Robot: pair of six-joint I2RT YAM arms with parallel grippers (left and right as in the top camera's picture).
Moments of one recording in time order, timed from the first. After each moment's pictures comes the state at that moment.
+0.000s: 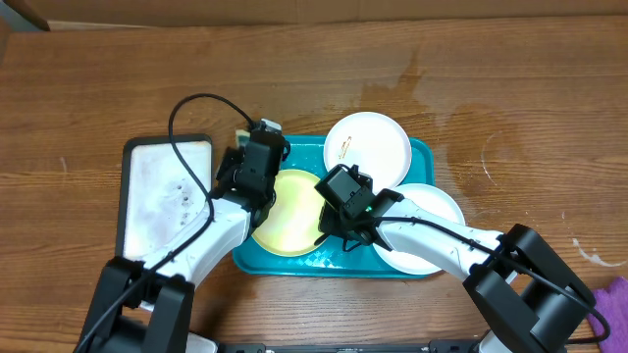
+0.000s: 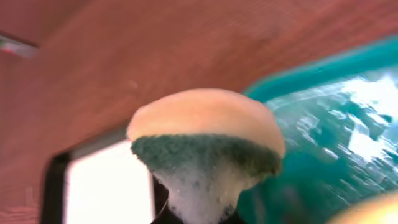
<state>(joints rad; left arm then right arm) -0.38 1.58 0.79 -0.07 -0.56 0.18 0.79 1.78 0.98 -0.41 -0.05 1.04</state>
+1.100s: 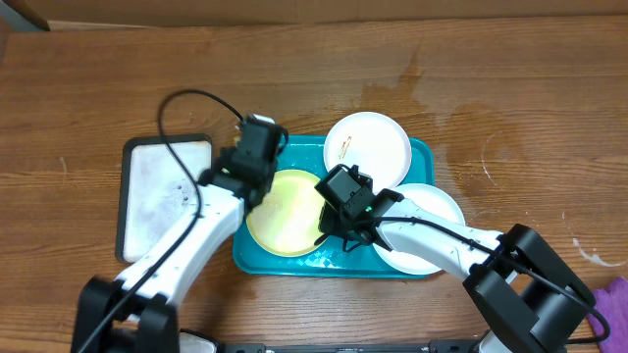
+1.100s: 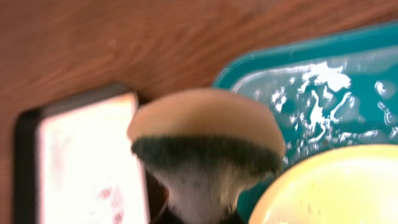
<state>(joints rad) -0.35 1.53 0.99 -0.51 -0.44 -0.05 0.79 1.78 0.98 -0.41 -0.05 1.03</state>
